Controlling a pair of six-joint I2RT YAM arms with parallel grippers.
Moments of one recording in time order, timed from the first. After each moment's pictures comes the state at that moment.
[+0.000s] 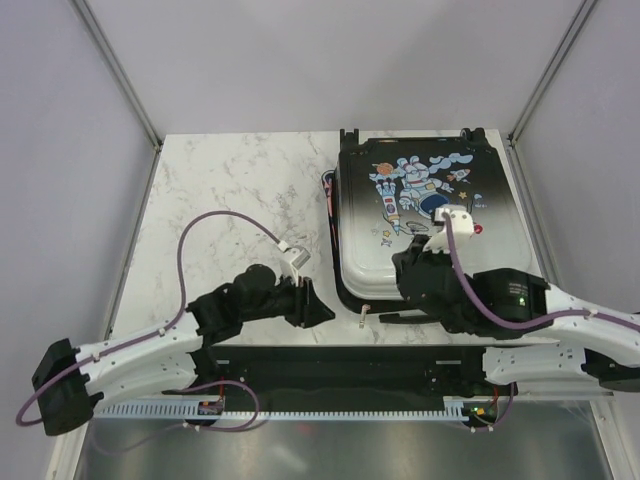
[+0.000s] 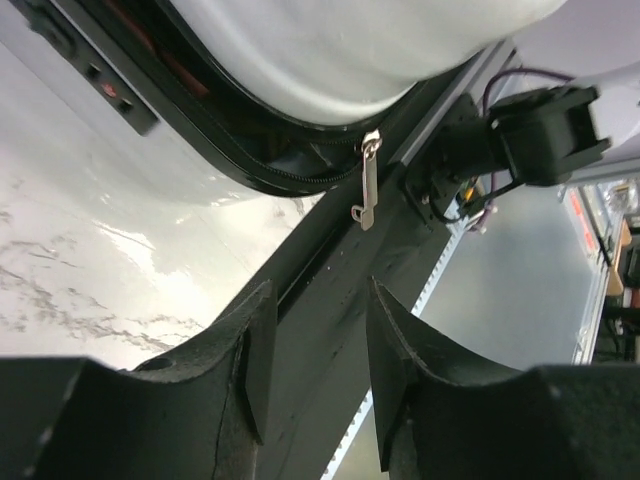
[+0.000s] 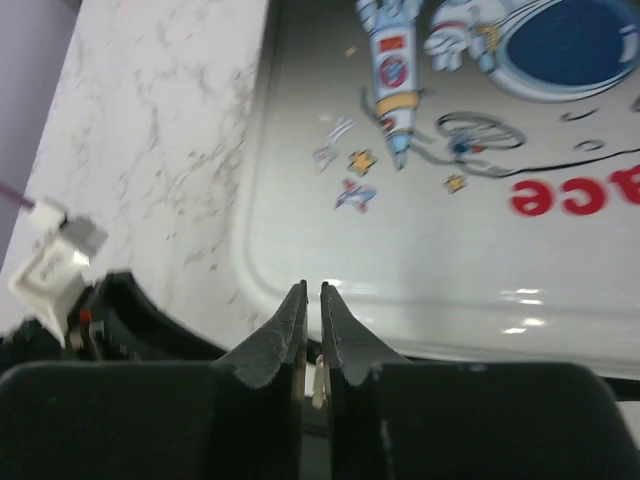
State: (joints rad) left arm -0.94 0.82 0.48 -0.06 0.22 -0.67; right arm 1.40 1.02 1.31 -1.07 0.94 1.04
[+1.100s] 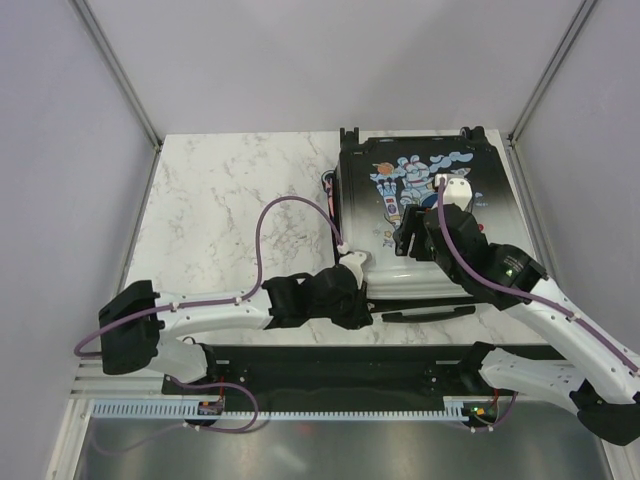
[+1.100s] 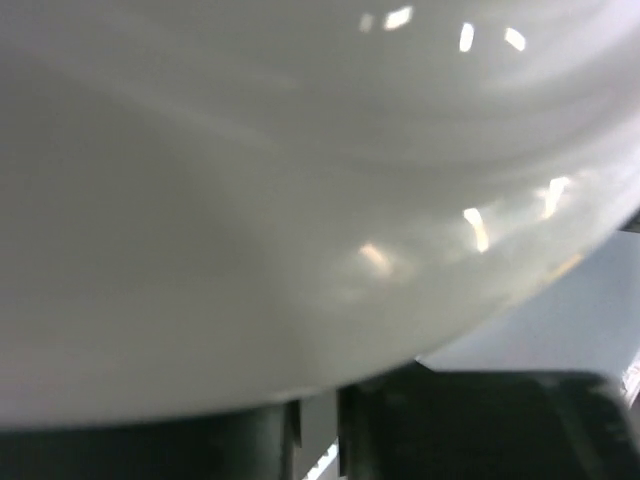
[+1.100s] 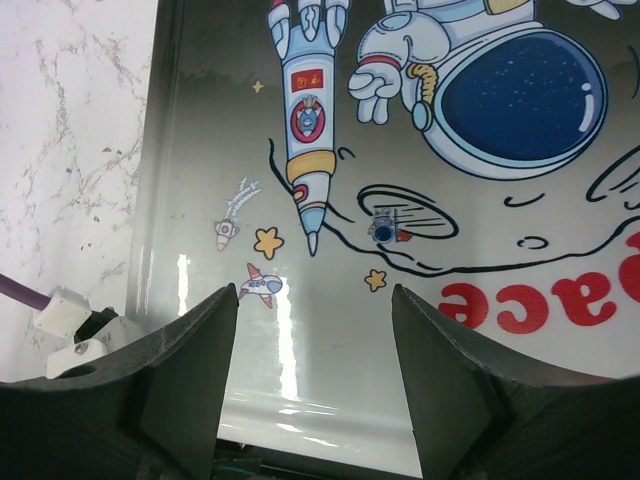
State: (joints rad) left arm -1.22 1.40 0.89 -0.18 -0.02 -0.78; right arm 0.79 0.96 1.17 -0.80 0.47 0.60
